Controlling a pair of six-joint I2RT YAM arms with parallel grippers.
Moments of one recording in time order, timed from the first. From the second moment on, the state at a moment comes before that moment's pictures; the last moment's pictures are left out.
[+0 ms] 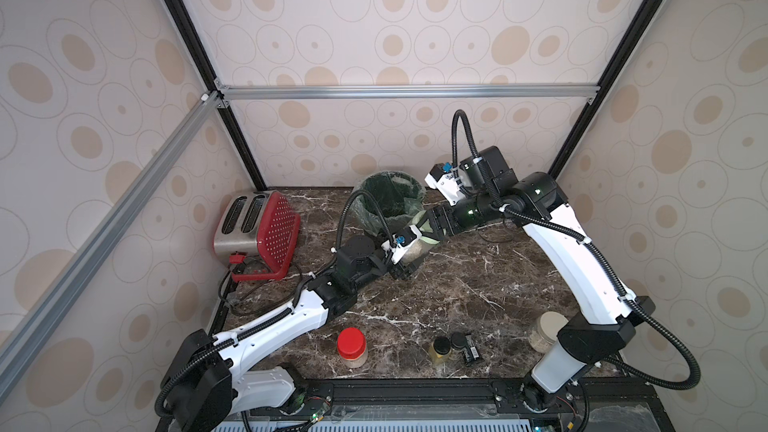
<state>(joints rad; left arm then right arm) -0.77 1.22 0.83 0.27 0.10 0.32 0.61 1.67 2.14 -1.33 -0.40 0.08</state>
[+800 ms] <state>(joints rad) -0.76 1.21 0.79 0.35 0.15 0.26 0.45 1.74 2.31 -1.36 -0.64 -0.19</state>
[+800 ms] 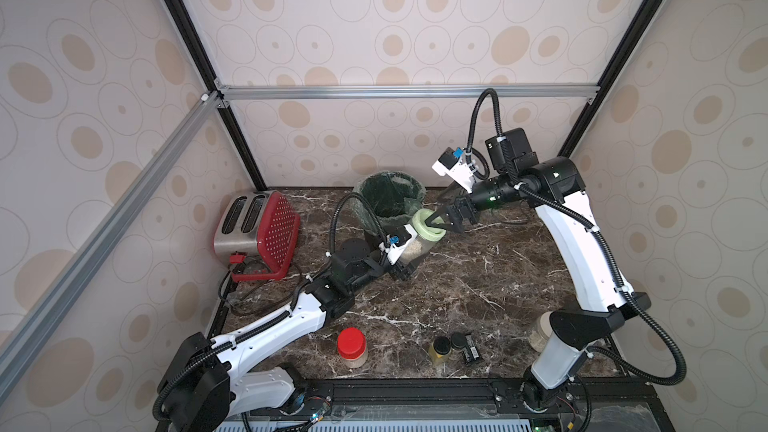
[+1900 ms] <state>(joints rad) -0.76 1.26 0.81 0.34 0.15 0.26 0.60 1.68 2.17 -1.37 -0.27 0.25</state>
